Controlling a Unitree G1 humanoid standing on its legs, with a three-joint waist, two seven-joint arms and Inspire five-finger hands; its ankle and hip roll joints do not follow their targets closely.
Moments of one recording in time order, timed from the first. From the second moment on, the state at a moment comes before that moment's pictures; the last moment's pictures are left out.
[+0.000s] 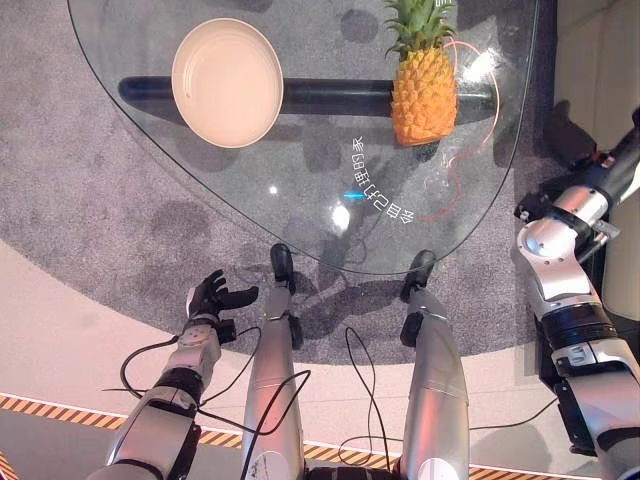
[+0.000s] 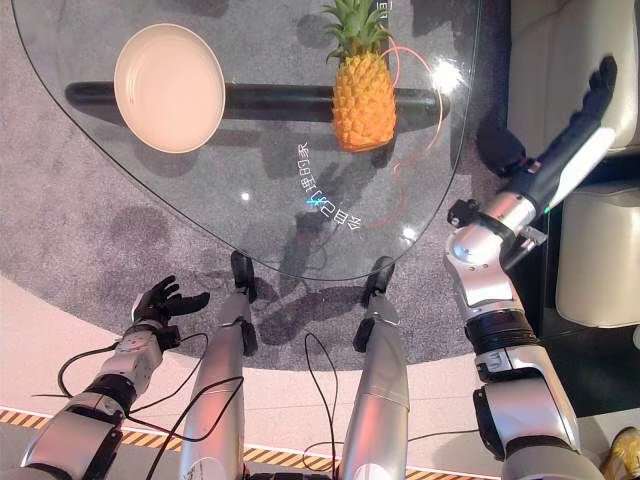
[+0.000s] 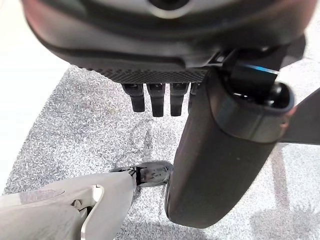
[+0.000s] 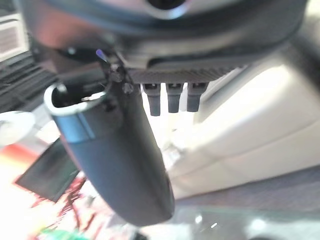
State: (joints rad) left arm -0.51 0.40 -0.22 1.05 -0.58 -0.08 0.18; right arm -0.75 -0.63 0.21 0.35 0.19 -0.20 -0.94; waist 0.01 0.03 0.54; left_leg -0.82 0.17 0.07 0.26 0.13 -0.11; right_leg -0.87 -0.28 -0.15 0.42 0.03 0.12
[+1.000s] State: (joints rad) left arm -0.47 0.36 -0.22 1.04 -0.57 -0.08 0.18; right arm -0.77 -0.58 0.38 0.21 0.18 -0.02 -0.74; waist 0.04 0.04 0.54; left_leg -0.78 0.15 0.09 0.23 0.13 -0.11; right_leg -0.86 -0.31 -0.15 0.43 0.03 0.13
